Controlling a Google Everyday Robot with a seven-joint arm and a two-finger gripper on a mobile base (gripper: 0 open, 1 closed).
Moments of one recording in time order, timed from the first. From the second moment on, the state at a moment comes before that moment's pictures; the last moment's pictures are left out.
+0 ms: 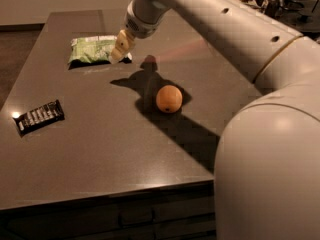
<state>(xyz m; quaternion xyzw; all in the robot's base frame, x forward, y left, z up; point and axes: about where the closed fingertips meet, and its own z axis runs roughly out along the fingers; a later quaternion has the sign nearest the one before) 0.737 0.058 0.906 -0.43 0.85 0.07 0.30</state>
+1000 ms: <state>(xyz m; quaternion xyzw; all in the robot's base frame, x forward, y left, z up) 0.771 0.124 0.847 -0.39 0.86 0.11 0.31</state>
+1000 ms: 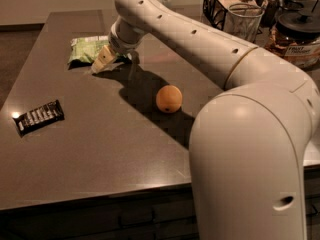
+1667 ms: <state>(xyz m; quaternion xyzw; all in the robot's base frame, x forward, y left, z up) 0.780 0.143 0.842 -0.39 0.86 0.15 0.30</state>
